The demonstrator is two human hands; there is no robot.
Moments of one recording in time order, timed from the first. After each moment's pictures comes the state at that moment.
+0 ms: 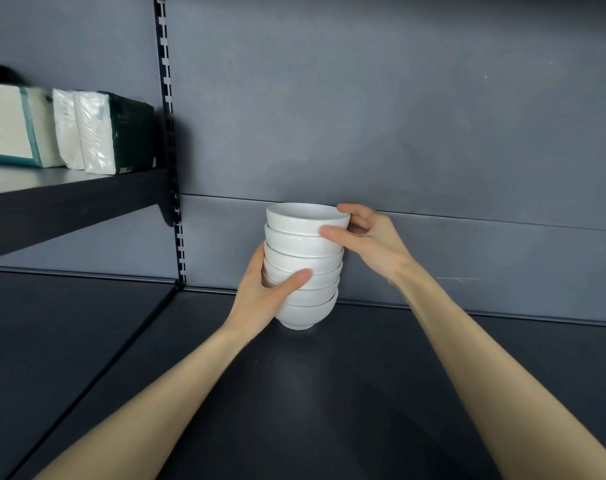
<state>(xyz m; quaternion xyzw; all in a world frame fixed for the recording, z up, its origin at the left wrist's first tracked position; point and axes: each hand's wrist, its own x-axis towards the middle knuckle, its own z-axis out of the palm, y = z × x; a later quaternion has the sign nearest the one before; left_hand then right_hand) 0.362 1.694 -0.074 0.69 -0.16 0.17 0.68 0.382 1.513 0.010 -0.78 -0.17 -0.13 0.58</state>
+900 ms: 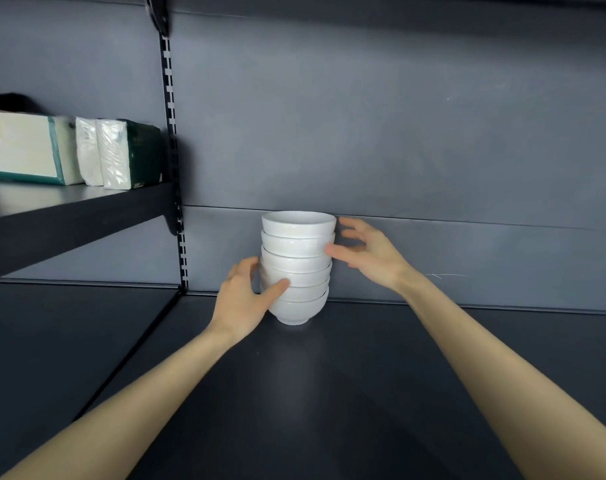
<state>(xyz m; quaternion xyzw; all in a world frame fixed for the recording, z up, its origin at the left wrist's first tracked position) 0.323 1.712 -0.057 0.85 -0.06 0.20 0.49 0.344 1.498 0.010 -0.86 -0.14 -0.13 0.46</state>
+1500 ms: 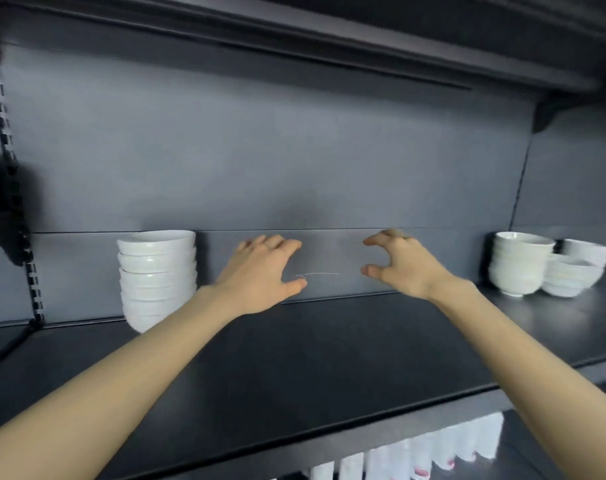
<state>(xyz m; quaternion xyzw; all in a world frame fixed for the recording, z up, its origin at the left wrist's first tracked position) 0.232 1.520 0.040 0.91 -0.34 0.24 0.09 0.184 1.284 0.049 -0.96 0.03 -0.23 0.12</state>
